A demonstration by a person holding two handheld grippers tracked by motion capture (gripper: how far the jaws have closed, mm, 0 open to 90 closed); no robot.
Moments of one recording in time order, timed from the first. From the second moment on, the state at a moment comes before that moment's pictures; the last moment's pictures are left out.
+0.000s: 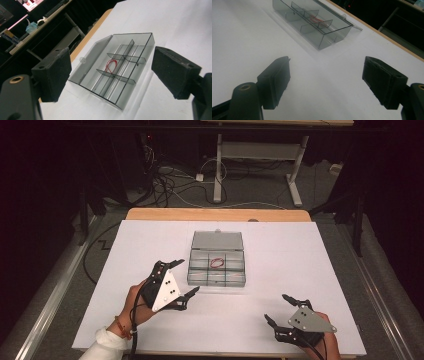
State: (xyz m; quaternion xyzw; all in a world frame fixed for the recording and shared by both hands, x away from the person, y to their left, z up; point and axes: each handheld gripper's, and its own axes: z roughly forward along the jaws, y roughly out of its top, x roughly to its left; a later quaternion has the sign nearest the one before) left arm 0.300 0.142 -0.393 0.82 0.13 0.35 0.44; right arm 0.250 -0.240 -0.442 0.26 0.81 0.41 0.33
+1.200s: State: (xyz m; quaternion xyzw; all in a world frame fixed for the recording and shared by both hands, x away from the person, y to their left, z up) left arm 0.271 0.180 -0.435 0.82 0.14 0.36 0.42; right arm 0.247 -0.232 -0.444 0.25 0.82 0.40 0.33
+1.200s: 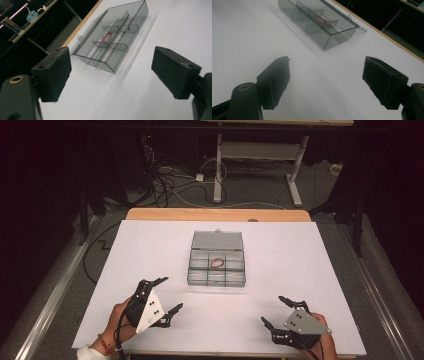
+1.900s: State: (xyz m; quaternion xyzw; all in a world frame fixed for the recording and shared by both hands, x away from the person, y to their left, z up) left arm 0.269 0.218 -0.491 0.81 0.26 0.27 0.45; right arm 0.251 -0.236 -0.448 0.26 0.82 0.40 0.33
